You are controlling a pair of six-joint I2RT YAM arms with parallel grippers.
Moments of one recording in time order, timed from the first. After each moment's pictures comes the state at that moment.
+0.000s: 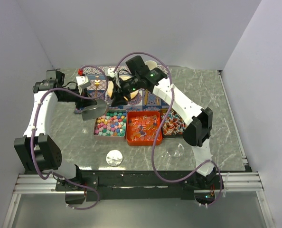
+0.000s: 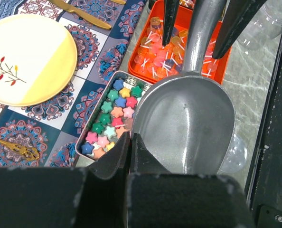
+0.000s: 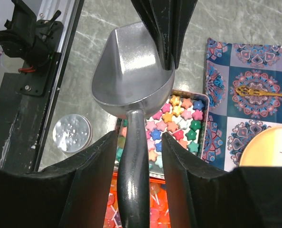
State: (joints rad) left arm 0.12 1.49 1.44 -1.12 1.08 1.04; right arm 0.74 2.07 2.20 -0.87 -0.85 -0.56
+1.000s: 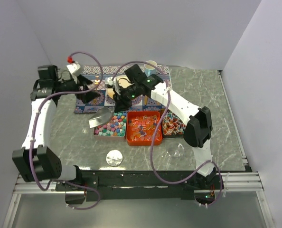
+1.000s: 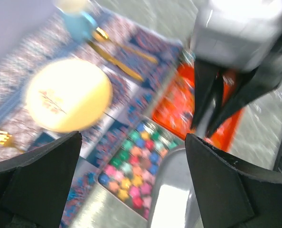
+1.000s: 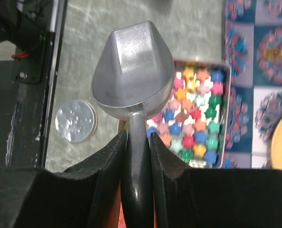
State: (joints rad) left arm 0.13 1.41 1.37 -0.68 1.11 0.56; right arm 0.75 2.06 2.07 -0.84 -0.78 -0.53
